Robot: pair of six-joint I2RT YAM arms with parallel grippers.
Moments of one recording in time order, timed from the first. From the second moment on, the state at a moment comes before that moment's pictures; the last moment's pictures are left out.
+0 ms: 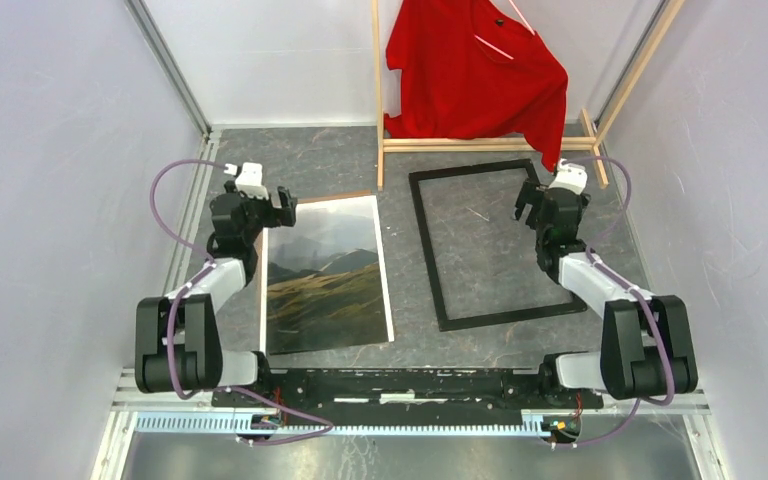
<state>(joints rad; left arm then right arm) 0.07 1.36 0.55 0.59 0.26 0.04 0.09 1.34 0.61 0.35 0.37 0.18</state>
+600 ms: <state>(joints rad) 0.07 1.30 0.87 -0.19 0.29 0.07 0.65 1.39 0.65 -0.03 0.37 0.19</state>
